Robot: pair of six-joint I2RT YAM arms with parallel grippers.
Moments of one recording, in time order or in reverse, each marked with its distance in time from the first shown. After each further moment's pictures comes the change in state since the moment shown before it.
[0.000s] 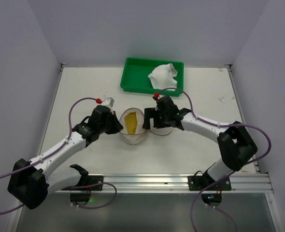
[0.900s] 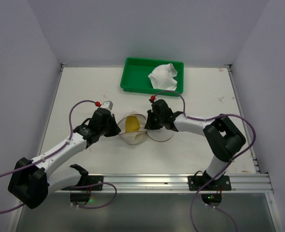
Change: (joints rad) left arm 0.005 0.013 -0.047 -0.002 -0.042 -0.003; right arm 0.049 0.167 -0.049 0.205 0.005 0.094
